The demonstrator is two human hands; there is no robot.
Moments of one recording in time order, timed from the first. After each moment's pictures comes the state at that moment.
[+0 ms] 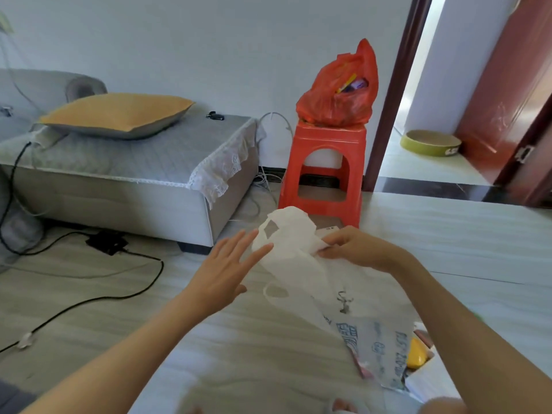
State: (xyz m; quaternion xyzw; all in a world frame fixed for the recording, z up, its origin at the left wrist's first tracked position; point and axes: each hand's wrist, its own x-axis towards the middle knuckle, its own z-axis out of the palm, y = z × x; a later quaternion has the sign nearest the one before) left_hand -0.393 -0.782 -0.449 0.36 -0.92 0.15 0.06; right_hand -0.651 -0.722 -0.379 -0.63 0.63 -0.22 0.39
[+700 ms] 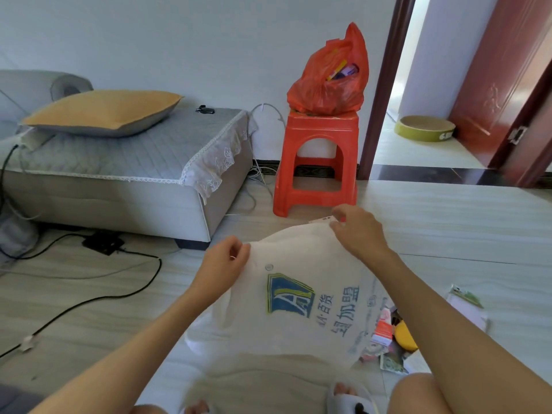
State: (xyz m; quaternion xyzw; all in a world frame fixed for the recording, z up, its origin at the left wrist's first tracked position) left_hand -0.416 -0.771 -0.442 0.51 -0.76 -0.26 0.31; right_hand -0.653 -0.728 -0.403 -0.53 0.80 -0.26 0.08
